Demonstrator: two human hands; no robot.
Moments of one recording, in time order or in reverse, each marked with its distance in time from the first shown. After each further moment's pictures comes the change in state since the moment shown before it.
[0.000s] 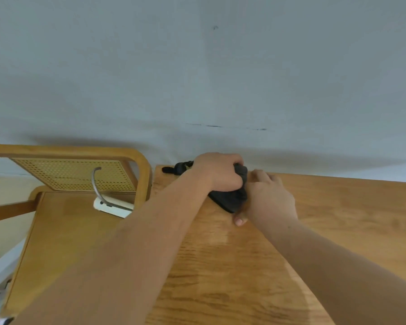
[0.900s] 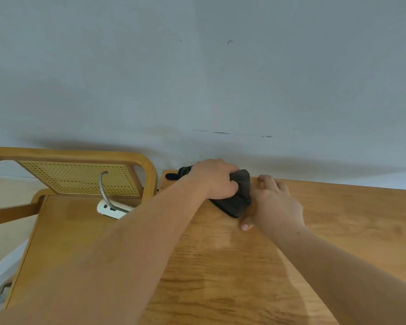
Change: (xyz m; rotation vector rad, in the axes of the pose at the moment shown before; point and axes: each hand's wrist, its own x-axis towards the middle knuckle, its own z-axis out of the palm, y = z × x) left_hand -0.010 -0.020 -0.002 0.055 -0.006 0.026; right_hand -0.003 -0.002 0.003 0.001 0.030 0.017
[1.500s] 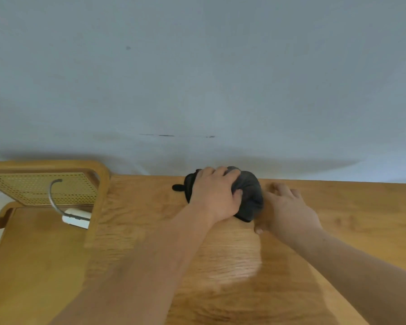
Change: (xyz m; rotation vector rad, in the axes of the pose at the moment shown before) left_hand 0.032 0.130 0.069 0.046 0.311 0.015; right_hand -0.022 0.158 -0.007 0.046 0.044 0.011
